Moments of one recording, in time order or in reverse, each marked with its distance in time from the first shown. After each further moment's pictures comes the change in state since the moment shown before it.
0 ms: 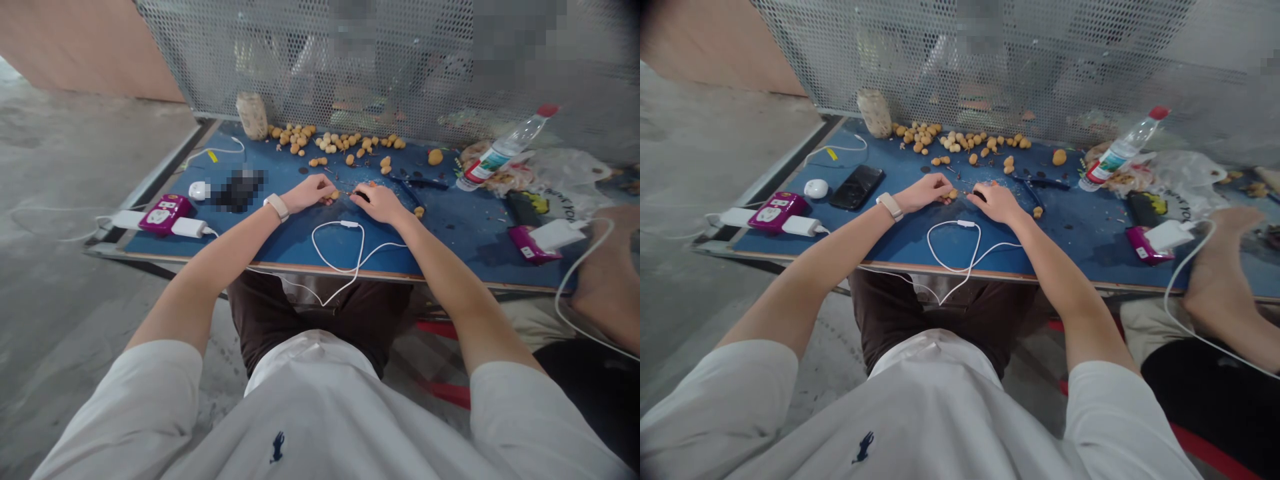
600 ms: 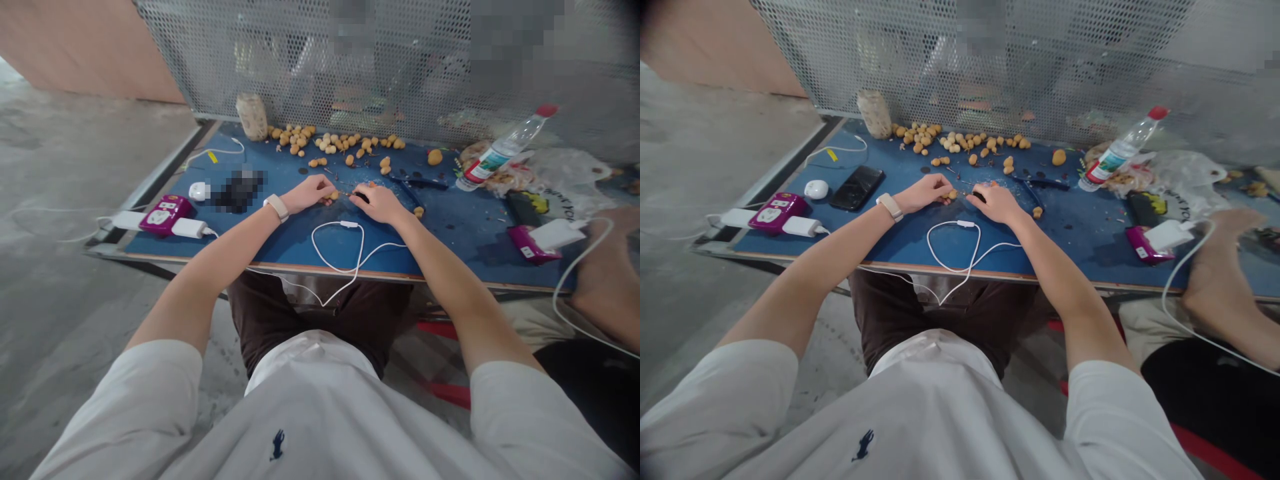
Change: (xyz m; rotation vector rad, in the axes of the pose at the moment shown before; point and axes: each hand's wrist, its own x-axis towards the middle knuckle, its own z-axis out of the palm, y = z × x) left_hand -0.003 0.006 0.004 -0.006 0.016 -0.013; right_hand -0.001 -0.005 -0.003 -0.011 -0.023 0.001
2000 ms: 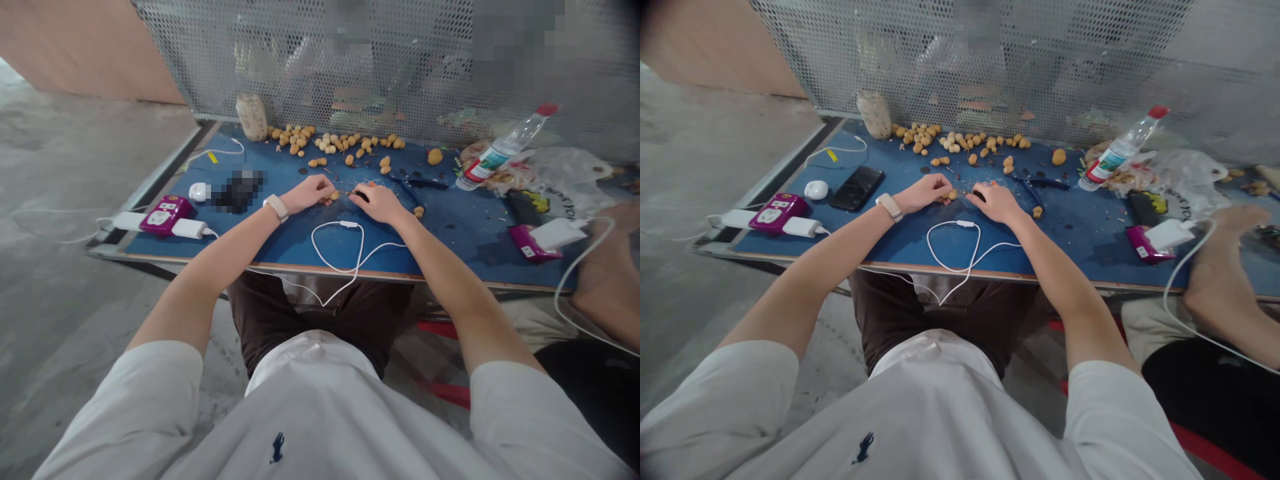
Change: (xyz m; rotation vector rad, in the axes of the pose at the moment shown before) left_hand 0.004 -0.007 -0.005 0.010 -0.029 0.031; right_hand 0.000 -0.002 0.000 -0.001 0.021 0.015
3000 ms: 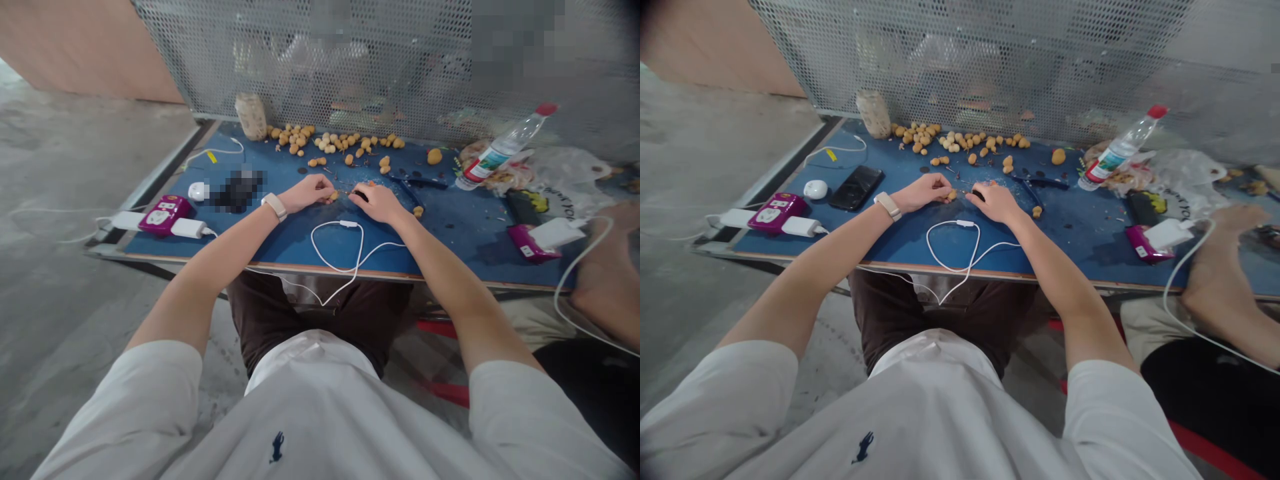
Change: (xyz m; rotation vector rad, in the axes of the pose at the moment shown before) left_hand -0.001 0.001 -0.003 -0.004 -0.023 -0.008; right_hand 0.000 0.001 0.001 0.007 0.001 0.005
